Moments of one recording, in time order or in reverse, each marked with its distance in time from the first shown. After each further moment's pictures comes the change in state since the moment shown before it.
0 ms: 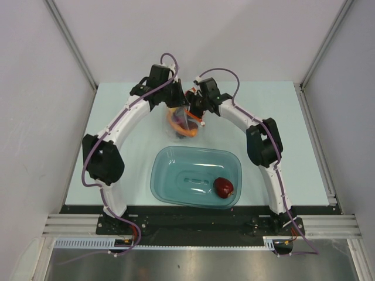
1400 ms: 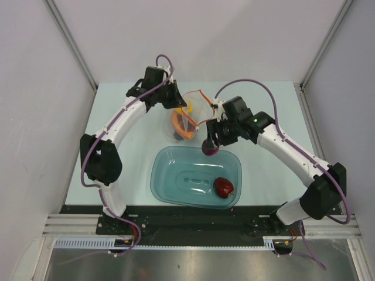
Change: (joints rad) left arm 0.053 -0.016 -0.070 0.062 0.072 -0.003; right arm 0.086 -0.830 -0.597 -0.406 0.209 -0.388
